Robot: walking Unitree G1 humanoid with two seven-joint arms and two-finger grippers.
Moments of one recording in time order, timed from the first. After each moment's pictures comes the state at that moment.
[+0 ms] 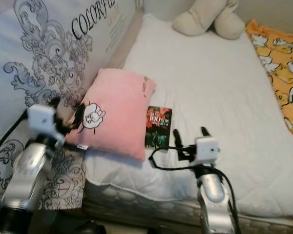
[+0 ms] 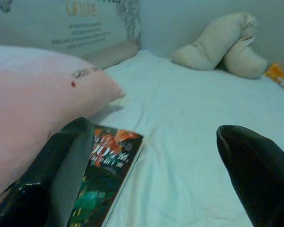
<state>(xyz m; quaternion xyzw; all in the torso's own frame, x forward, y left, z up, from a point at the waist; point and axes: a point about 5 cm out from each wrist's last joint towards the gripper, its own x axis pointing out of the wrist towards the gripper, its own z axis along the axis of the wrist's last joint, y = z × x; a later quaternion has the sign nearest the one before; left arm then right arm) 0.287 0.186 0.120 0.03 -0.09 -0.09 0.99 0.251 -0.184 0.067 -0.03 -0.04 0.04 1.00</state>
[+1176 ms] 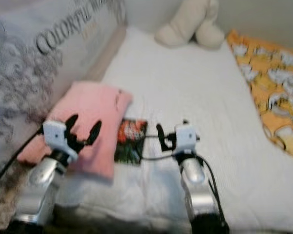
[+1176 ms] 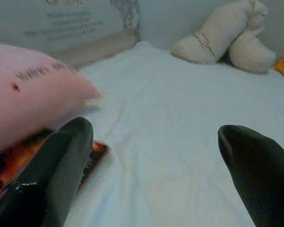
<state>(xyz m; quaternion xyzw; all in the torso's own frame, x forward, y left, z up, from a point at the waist) 0.273 0.152 0.093 -0.02 -0.04 -0.17 0.98 0.284 -0.148 0.064 -0.04 0.01 0.08 1.00</state>
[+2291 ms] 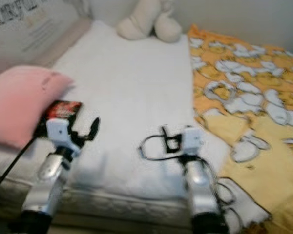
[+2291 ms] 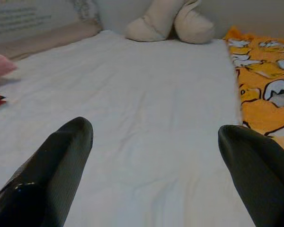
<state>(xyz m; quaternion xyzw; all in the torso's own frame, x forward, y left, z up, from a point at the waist) 0.291 0.165 0.079 -0.04 -0.02 -0.09 0.99 0.284 -0.146 0.053 0.03 0.03 0.08 1.00</state>
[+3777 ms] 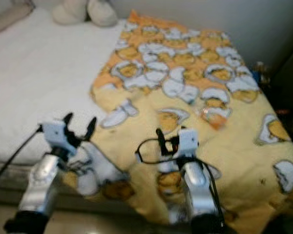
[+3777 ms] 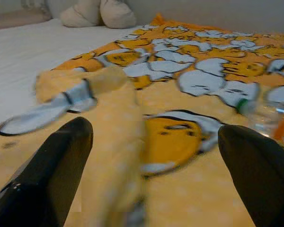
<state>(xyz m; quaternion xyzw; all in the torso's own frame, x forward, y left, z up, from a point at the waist) 0.289 0.170 0.083 -0.02 -0.05 -0.10 0.99 0.283 -0.148 0.051 0.02 0.02 0.10 0.99</state>
